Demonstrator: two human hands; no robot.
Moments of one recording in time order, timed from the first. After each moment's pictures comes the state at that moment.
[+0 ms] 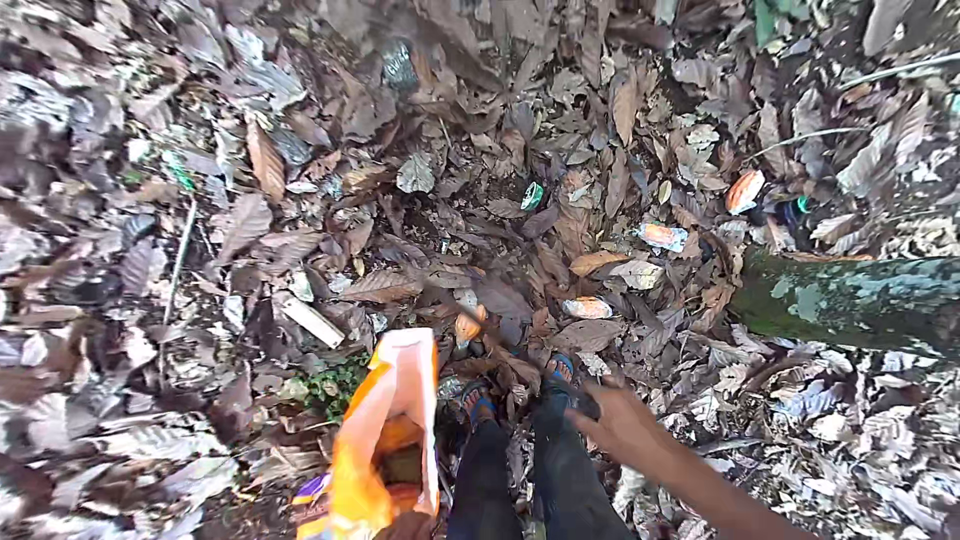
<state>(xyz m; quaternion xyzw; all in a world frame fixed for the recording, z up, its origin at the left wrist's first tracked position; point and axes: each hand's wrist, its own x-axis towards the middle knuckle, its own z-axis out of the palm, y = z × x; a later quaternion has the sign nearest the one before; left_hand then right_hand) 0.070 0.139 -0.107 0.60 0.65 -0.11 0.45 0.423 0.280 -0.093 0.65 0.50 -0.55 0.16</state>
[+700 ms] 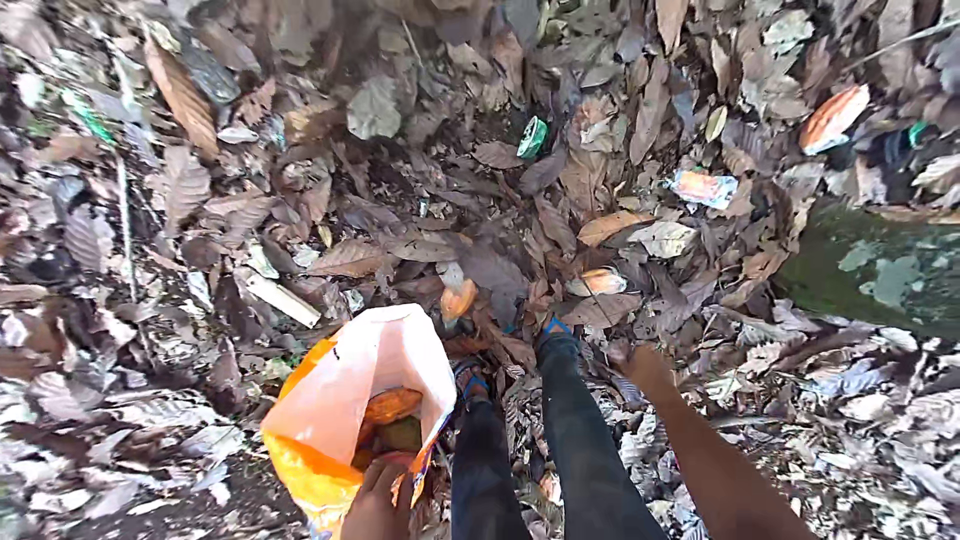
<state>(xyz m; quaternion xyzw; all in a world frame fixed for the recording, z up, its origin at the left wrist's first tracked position) 0.138 0.200 -0.184 0.52 0.74 -0.20 0.38 0.571 0.240 -0.379 0.75 0.28 -0.49 0.34</state>
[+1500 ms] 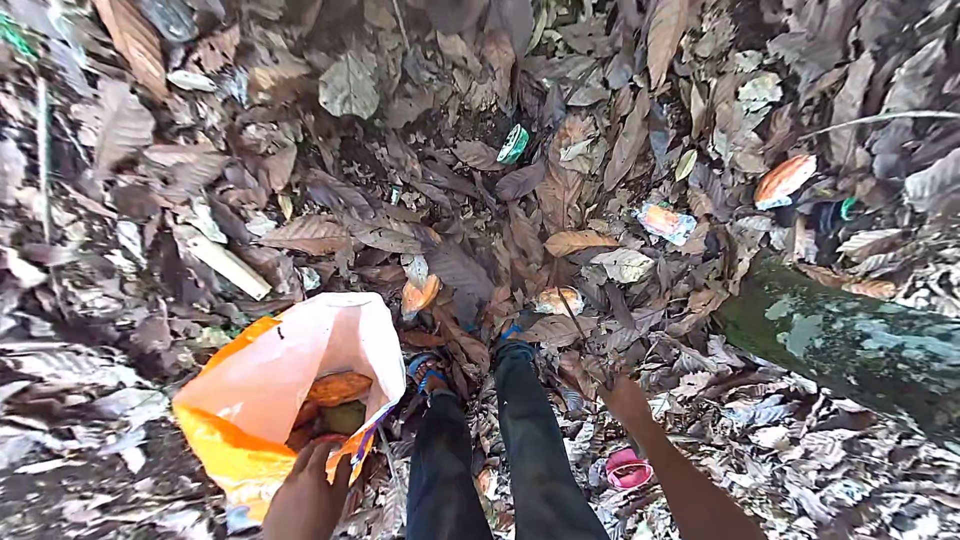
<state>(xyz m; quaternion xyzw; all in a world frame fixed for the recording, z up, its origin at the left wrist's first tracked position) 0.173 0.222 -0.179 0.45 0.78 -0.26 0.36 0.649 0.248 -0.334 0.72 0.30 -0.51 0.37</state>
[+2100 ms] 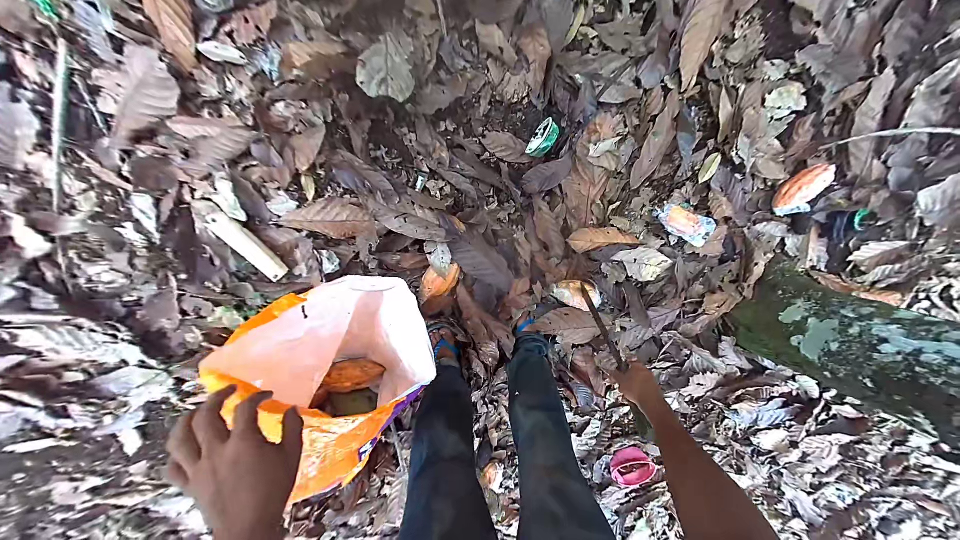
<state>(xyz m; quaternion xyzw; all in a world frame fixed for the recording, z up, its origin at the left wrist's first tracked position) 0.072 0.243 -0.178 0.55 0.81 -0.13 0.15 0.623 0.241 -0.359 0.76 0.24 -0.50 0.33</state>
